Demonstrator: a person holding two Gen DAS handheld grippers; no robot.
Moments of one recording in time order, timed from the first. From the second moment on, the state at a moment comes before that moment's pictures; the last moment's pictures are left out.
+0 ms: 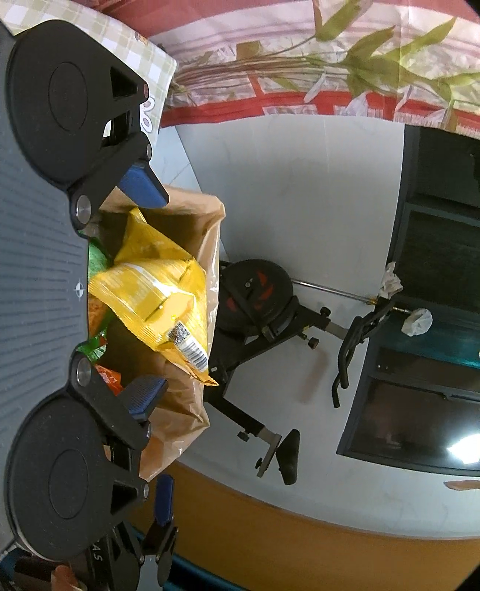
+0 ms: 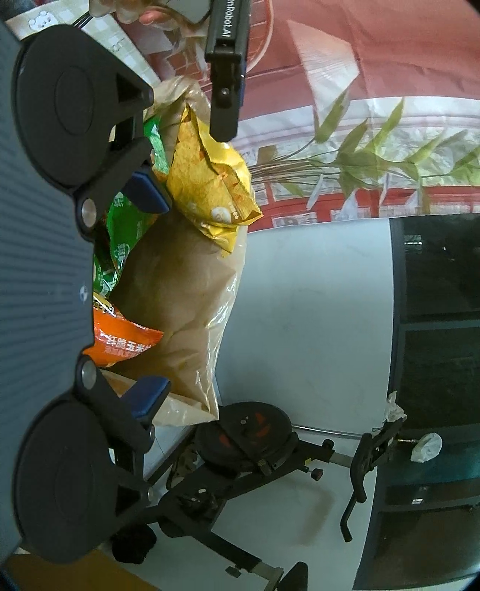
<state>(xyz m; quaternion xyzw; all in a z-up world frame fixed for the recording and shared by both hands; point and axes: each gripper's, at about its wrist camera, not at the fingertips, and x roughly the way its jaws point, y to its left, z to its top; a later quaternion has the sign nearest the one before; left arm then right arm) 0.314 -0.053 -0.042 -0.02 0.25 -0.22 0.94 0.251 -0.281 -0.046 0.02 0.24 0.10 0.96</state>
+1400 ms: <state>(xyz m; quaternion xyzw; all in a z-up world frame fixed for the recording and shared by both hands) 0.191 0.000 -0.173 -0.01 0.32 -0.19 0.93 0.112 -0.261 -0.185 -0.02 0.34 0.16 0.93</state>
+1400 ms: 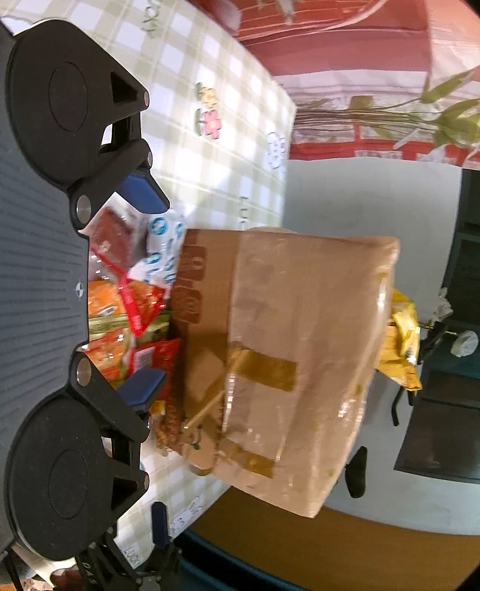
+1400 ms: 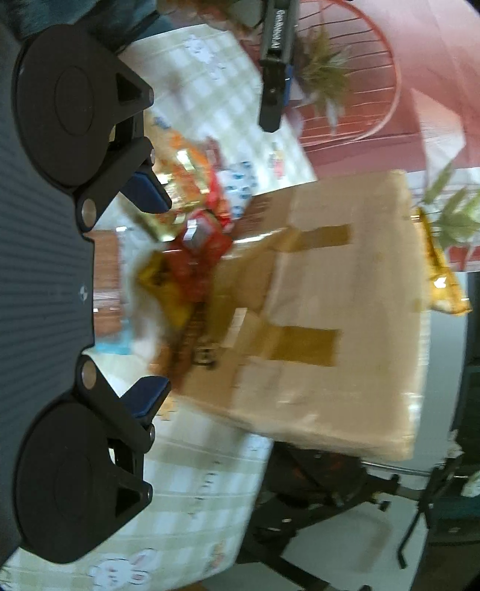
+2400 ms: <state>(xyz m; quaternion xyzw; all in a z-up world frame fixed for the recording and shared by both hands) 0.189 -0.018 -0.228 -0.04 0.41 -0.22 0.89 0.104 -0.253 -0.239 0.01 0.32 0.10 0.94</state>
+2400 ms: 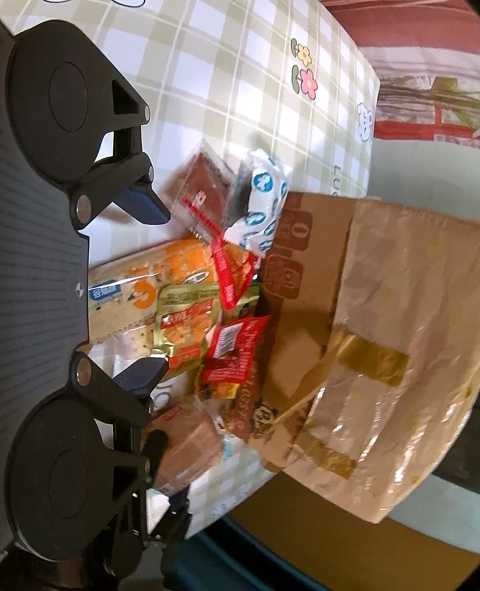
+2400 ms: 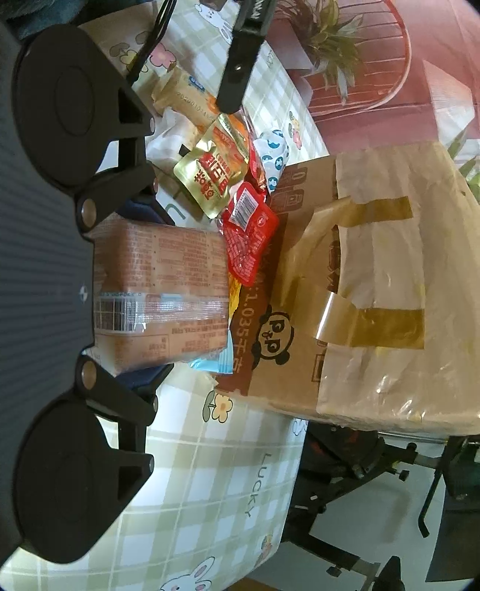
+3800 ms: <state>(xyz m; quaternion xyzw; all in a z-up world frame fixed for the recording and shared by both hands) 0.195 -0.012 -0.229 -0.02 0.39 -0.18 0.90 0.111 -0.250 -0.236 0.00 0.35 0.11 0.93</state>
